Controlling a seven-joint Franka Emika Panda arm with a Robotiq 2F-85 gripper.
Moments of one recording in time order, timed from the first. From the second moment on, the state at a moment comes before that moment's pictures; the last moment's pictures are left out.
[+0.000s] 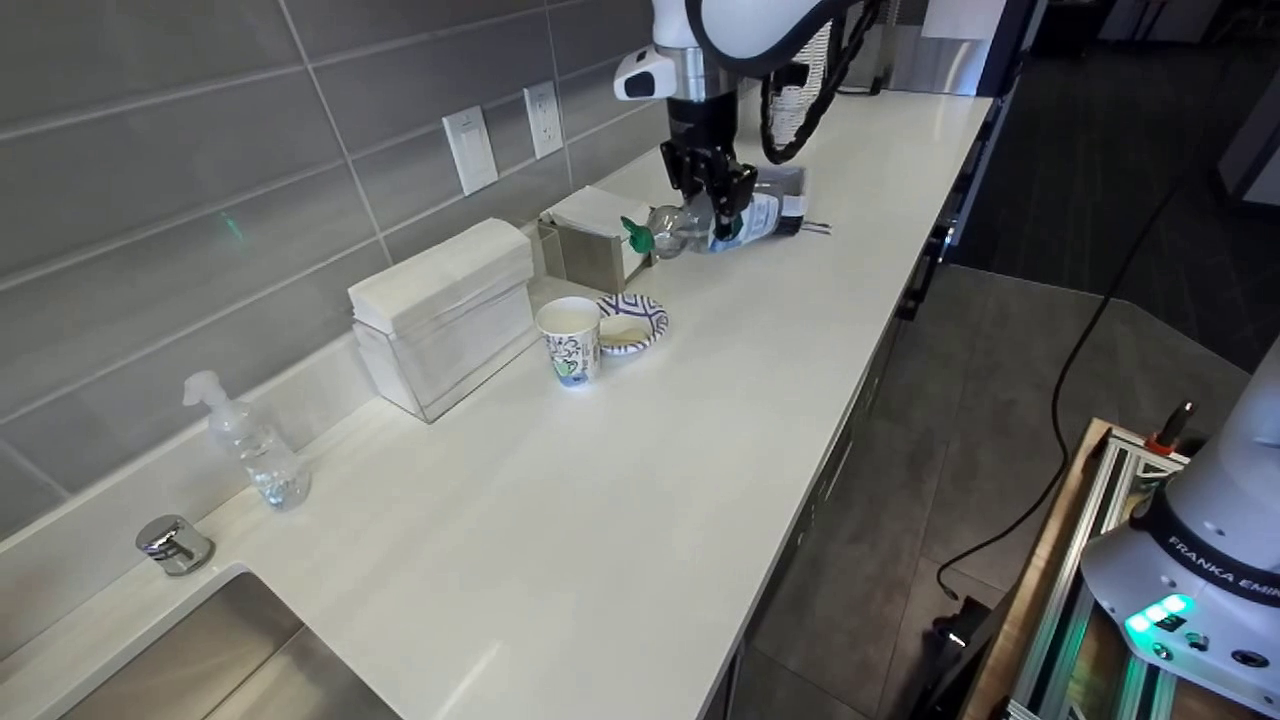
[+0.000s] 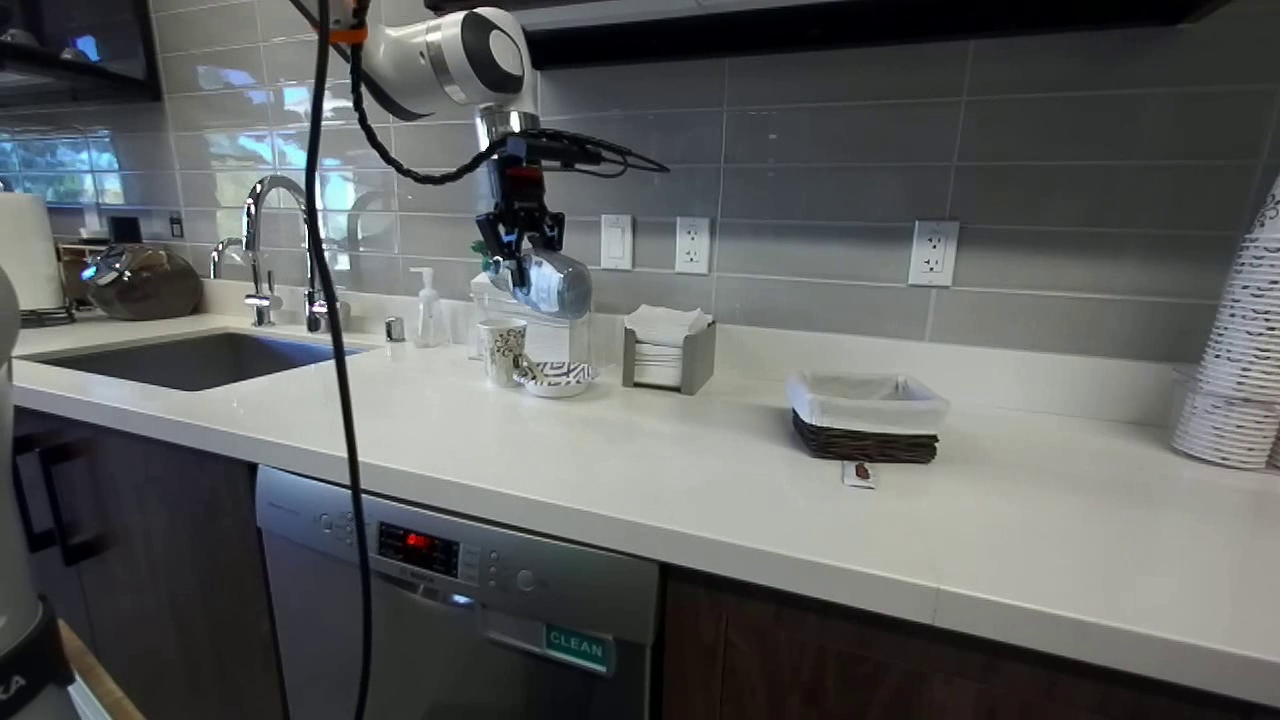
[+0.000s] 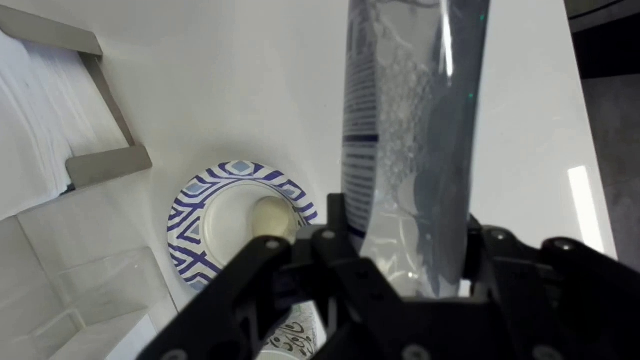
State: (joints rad) arm 0.10 0.07 0.11 -1.89 -0.21 1.96 -1.15
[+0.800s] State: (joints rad) arm 0.12 0.23 0.12 -1.71 -0.23 1.96 -1.10
